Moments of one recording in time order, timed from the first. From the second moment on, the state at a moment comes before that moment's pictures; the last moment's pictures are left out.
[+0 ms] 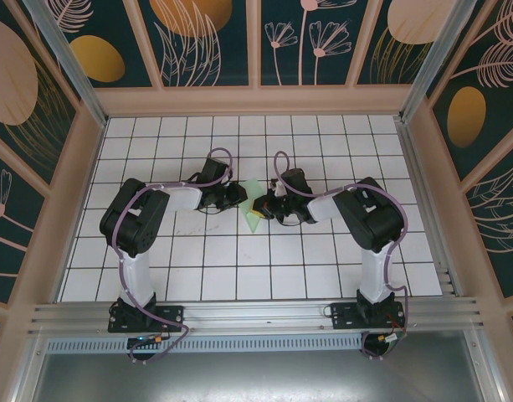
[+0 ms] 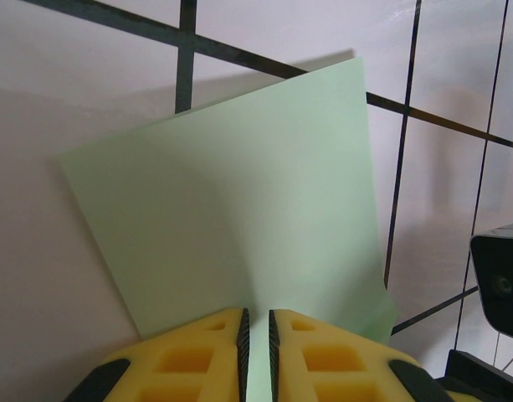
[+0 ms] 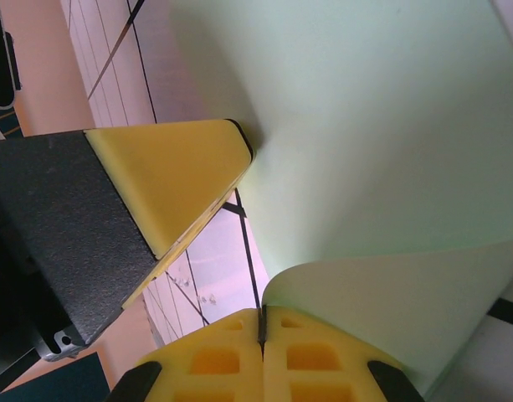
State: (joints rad) left arm -0.48 1.96 1.04 0.02 0.38 -0.82; right arm 0.57 1.96 0.88 0.38 -0.68 1.08
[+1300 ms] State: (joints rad) left arm -0.48 1.96 1.04 0.02 0.38 -0.82; right arm 0.57 2.00 0.91 0.37 -0.68 1.06
